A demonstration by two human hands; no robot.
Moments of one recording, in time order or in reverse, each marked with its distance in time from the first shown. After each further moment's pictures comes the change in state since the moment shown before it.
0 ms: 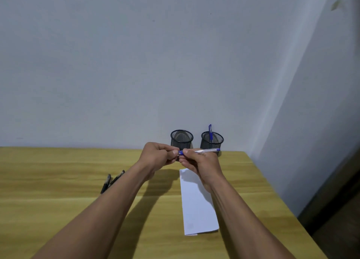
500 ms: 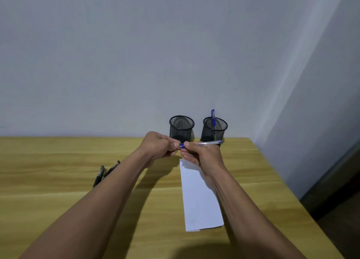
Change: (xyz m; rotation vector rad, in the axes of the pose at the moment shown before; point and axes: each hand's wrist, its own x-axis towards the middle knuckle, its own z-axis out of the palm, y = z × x) left_hand 0.036 -0.017 0.004 0.104 -0.045 -0.113; right_hand 0.028 0.028 -0.014 0.010 0.084 0.070
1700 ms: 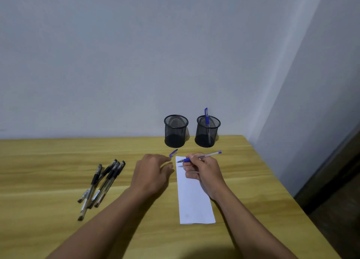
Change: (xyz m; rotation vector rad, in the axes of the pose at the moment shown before) left_hand -0.031 -0.075 0.003 1.007 0.213 0.506; right_hand -0.014 0.036 -0.041 -0.064 -0.043 -0.034
